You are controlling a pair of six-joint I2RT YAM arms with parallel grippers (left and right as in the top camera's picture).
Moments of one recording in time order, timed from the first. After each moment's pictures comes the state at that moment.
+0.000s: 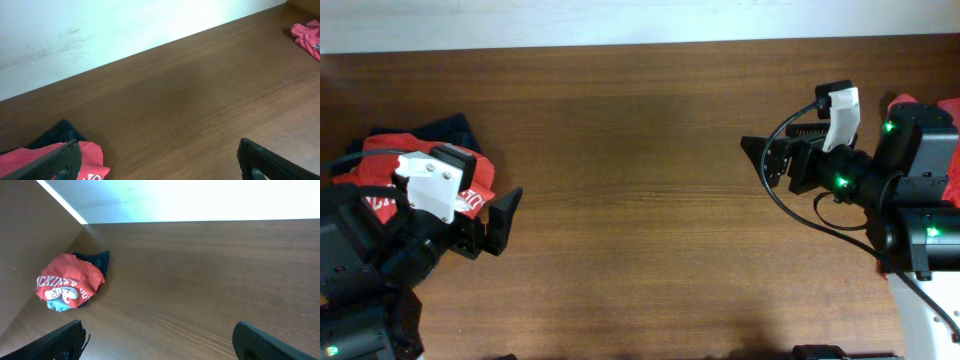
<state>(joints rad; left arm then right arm) 0.29 0.92 1.31 -0.98 0.62 0.42 -0.04 1.11 1.28 -0.74 -0.64 0.09</state>
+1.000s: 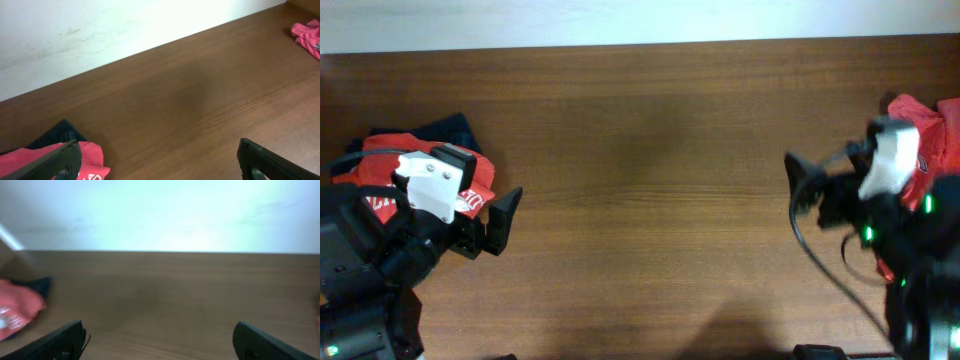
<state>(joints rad) 0.29 0.92 1.31 -0.98 0.62 0.43 -0.10 0.83 1.17 -0.73 -0.38 0.04</state>
